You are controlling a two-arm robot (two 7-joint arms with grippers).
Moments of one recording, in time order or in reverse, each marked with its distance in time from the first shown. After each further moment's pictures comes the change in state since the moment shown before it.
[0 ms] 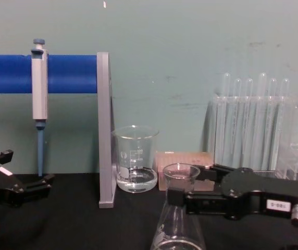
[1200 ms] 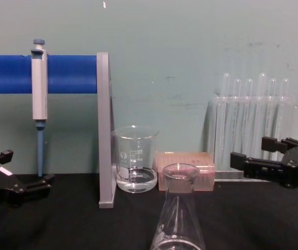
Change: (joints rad) left arm 0.000 0.000 0.000 0.000 0.000 0.000 0.000; right arm -0.190 0.078 0.177 -0.218 -0.049 0.010 -0.295
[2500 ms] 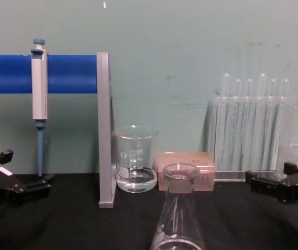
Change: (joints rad) left arm 0.000 0.000 0.000 0.000 0.000 0.000 0.000; right arm 0.021 -0.194 0.085 0.181 -0.167 0.027 -0.221
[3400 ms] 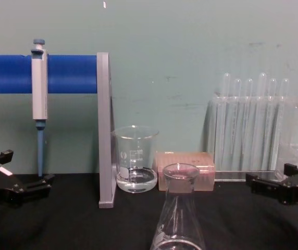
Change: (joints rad) left arm 0.000 0.000 0.000 0.000 0.000 0.000 0.000; right arm -0.005 -0.003 0.007 -0.003 -0.007 0.006 0.006
